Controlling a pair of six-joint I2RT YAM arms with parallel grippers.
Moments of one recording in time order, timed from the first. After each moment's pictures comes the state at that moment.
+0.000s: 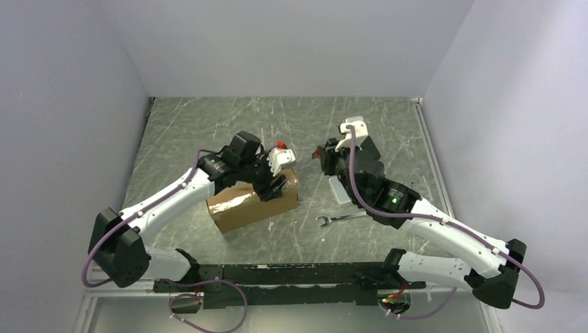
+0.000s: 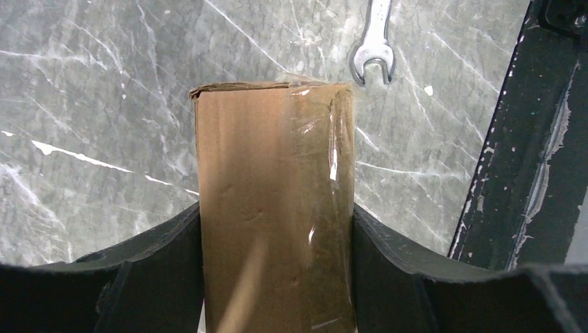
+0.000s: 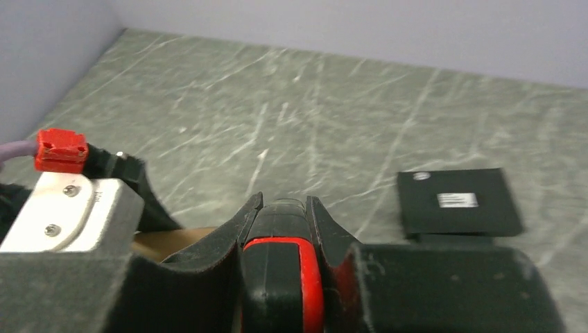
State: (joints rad) left arm -0.67 1.35 1.09 -0.52 0.46 0.37; right arm 0.96 0.98 1.00 -0.17 0.66 0.20
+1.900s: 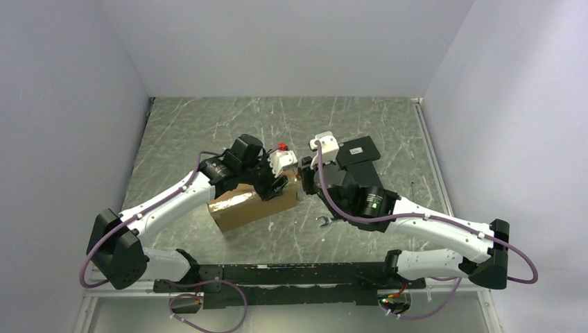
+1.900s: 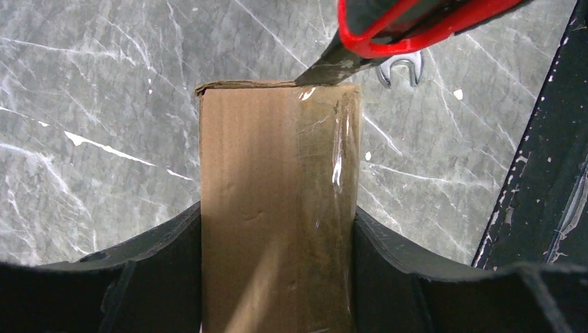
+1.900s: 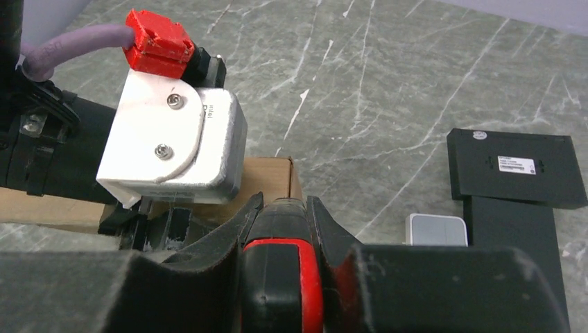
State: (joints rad) left arm -0.70 1.32 1.04 -0.46 0.35 0.36; right arm 1.16 1.12 1.06 -0.31 0.68 0.33
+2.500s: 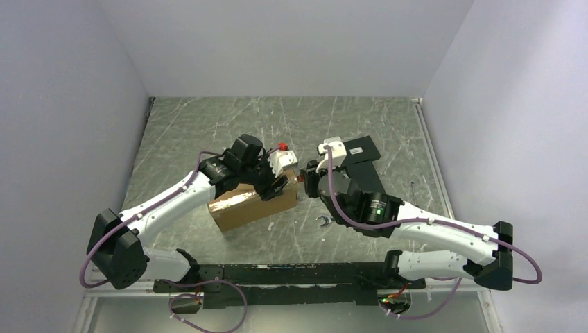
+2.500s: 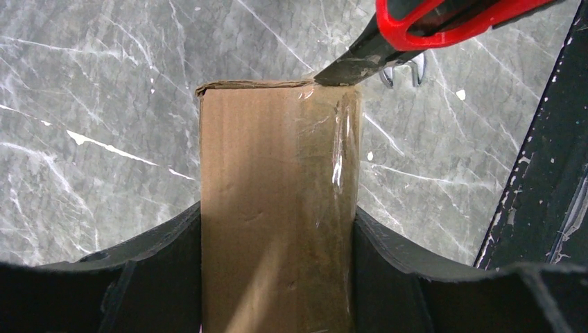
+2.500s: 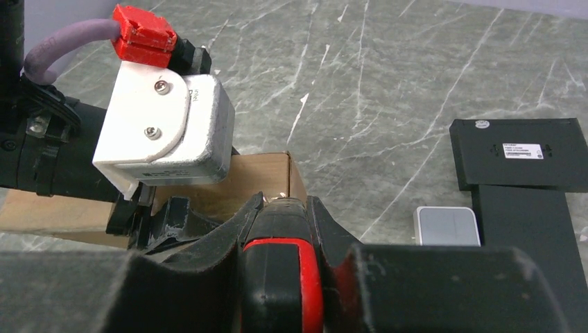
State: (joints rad) left arm -0.70 1.32 1.04 -0.46 0.35 0.36; right arm 1.20 1.06 1.00 -0.29 0.76 0.41
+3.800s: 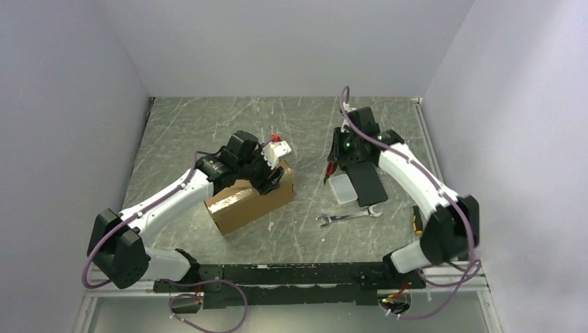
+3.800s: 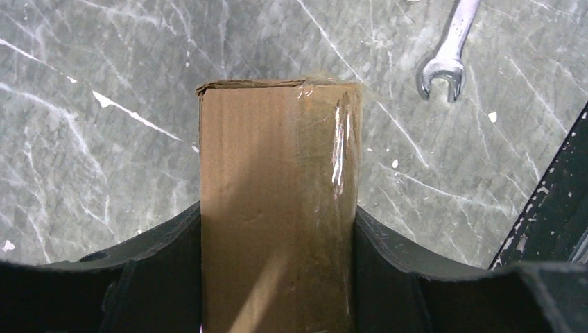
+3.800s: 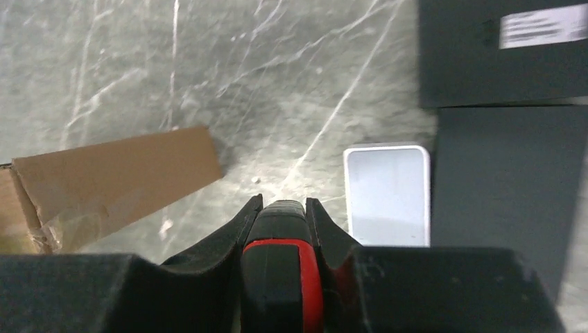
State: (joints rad) left arm -0.66 1.33 1.04 -0.44 0.29 0.27; right arm 0.44 1.40 1.20 -0.62 -0.02 0.34
